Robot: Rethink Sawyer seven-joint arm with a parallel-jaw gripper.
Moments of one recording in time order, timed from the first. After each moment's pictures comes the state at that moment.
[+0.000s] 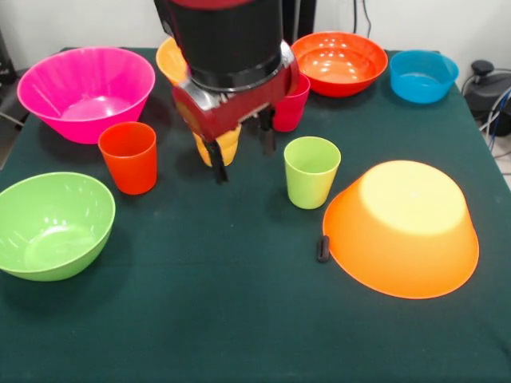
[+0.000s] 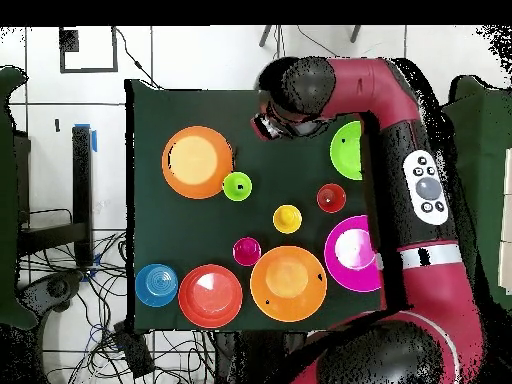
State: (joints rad) arm -0.66 -0.44 0.84 1.06 -0.66 1.29 1.18
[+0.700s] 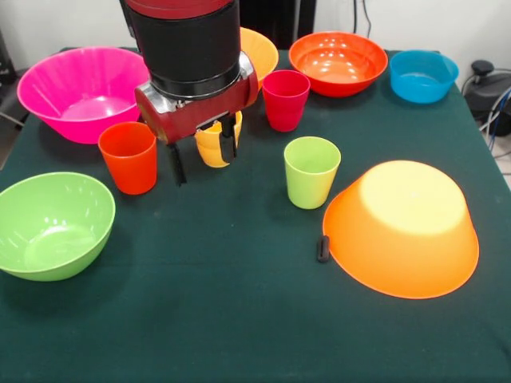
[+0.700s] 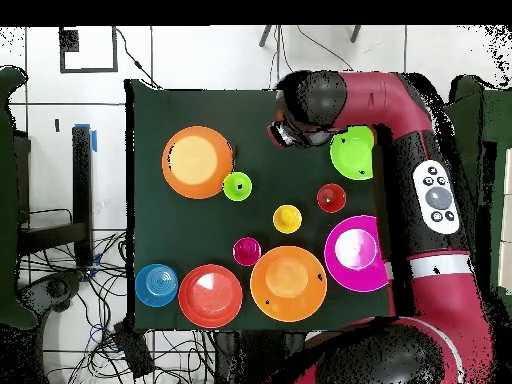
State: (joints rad) arm -0.66 -0.44 0.75 1.09 -0.65 1.23 1.18
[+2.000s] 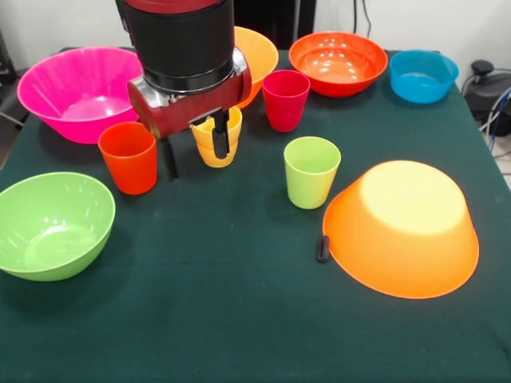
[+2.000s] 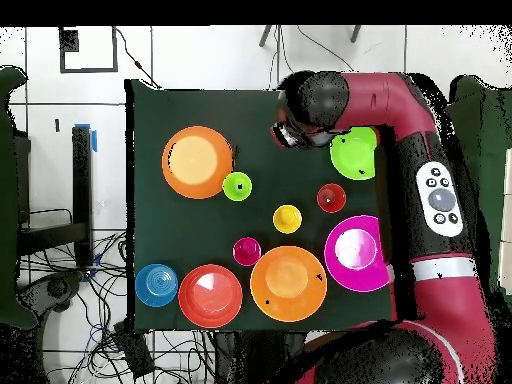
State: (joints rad) arm -0.65 -0.46 0.73 1.10 -0.65 1.23 1.18
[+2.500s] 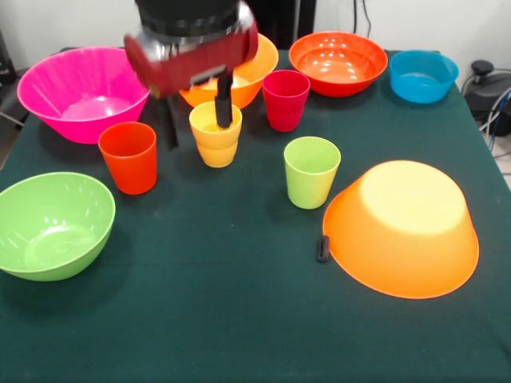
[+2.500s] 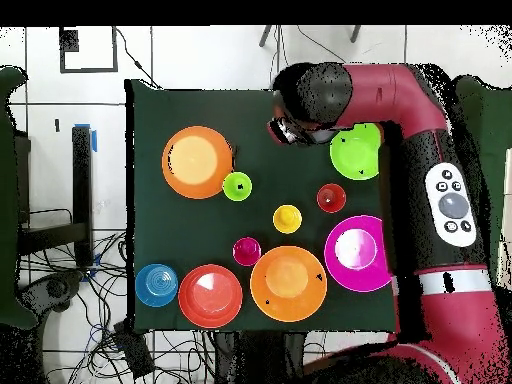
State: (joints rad) arm -0.65 -0.56 0.72 1.14 -0.60 1.23 1.18
